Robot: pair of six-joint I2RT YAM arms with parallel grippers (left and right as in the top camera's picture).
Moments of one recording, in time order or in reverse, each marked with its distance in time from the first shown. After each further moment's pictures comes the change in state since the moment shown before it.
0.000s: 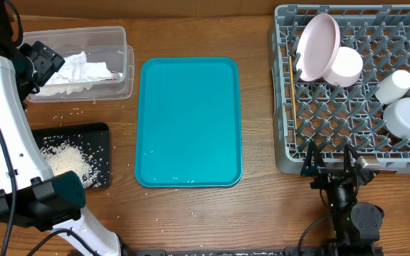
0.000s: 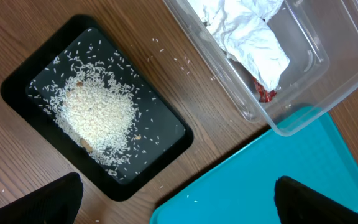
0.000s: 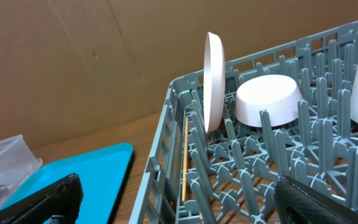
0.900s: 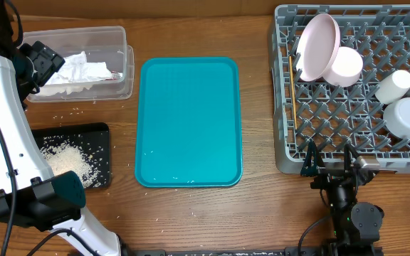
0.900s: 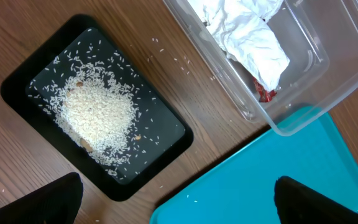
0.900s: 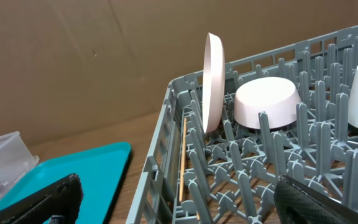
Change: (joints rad) left arm 0.000 0.000 0.000 0.000 0.000 0.000; right arm 0.000 0.000 0.000 0.000 0.000 -0.019
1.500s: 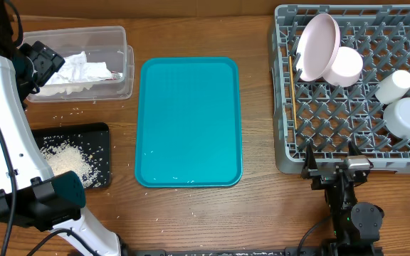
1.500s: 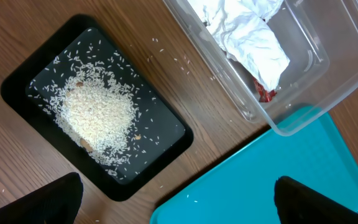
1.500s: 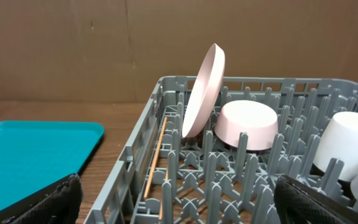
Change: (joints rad) left arm 0.000 0.000 0.000 0.000 0.000 0.000; right arm 0.000 0.000 0.000 0.000 0.000 -0.307
